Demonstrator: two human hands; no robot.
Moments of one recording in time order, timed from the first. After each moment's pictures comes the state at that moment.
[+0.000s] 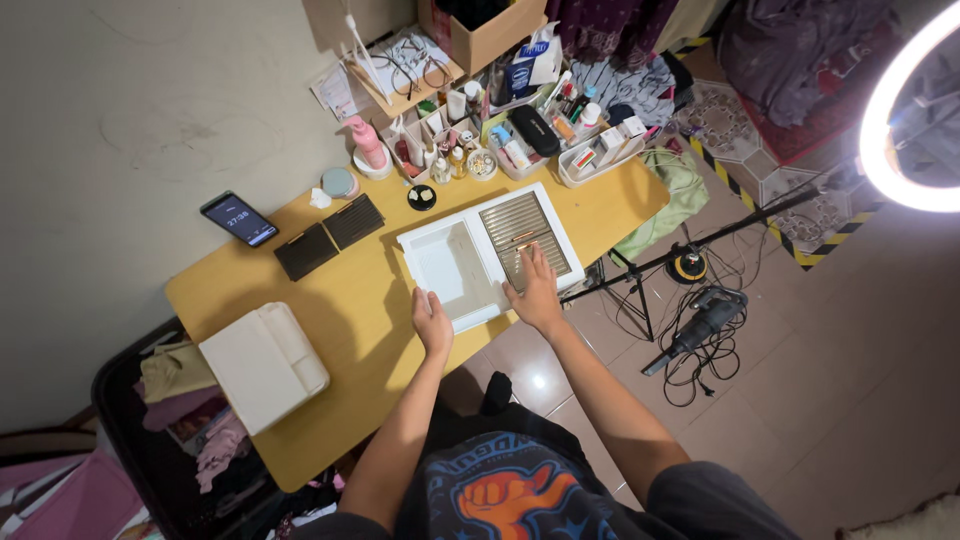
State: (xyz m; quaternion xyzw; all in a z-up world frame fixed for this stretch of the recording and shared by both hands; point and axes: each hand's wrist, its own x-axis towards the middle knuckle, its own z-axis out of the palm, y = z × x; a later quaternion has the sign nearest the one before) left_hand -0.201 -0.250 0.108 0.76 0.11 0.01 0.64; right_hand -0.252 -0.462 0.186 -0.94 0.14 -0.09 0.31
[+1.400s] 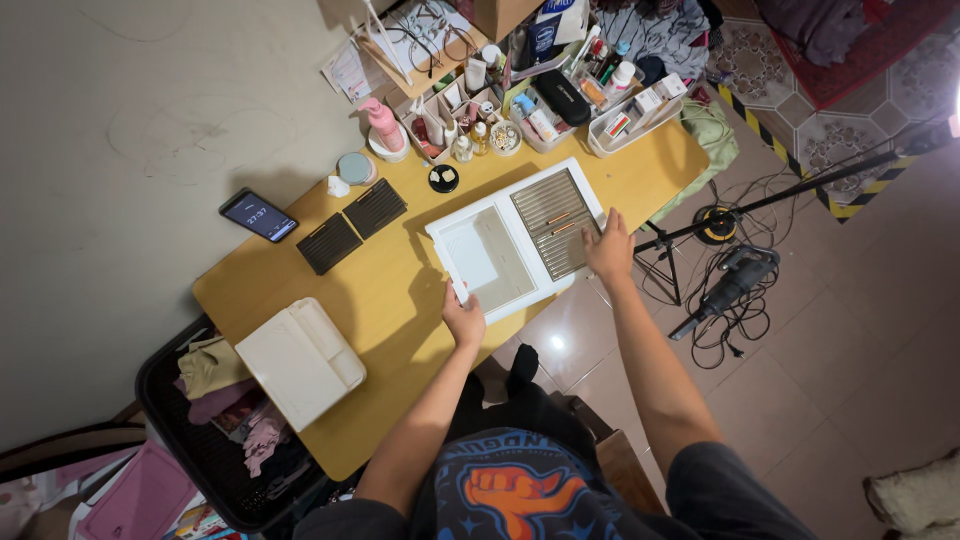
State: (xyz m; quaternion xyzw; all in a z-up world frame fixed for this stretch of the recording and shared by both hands) left_hand -0.198 -0.231 0.099 0.75 0.08 -0.07 0.65; right_hand -0.217 -0.536 0.163 -0.89 0.37 -0.06 0.25
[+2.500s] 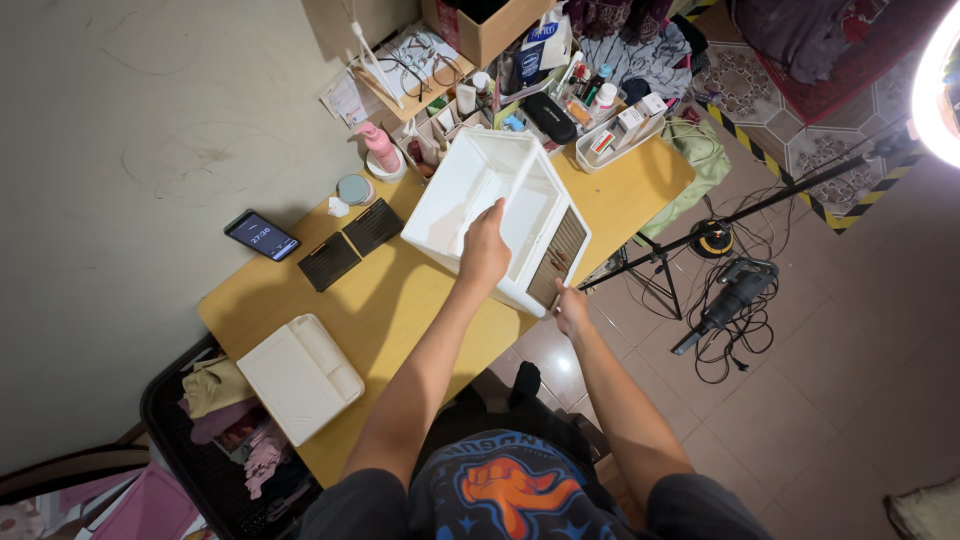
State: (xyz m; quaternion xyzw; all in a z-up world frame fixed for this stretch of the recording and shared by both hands) left_hand -0.111 -0.315 0.314 0.84 -0.29 -0.03 0.45; right_hand -0.256 -0.461 0.099 -0.36 0.51 -0.07 0.78
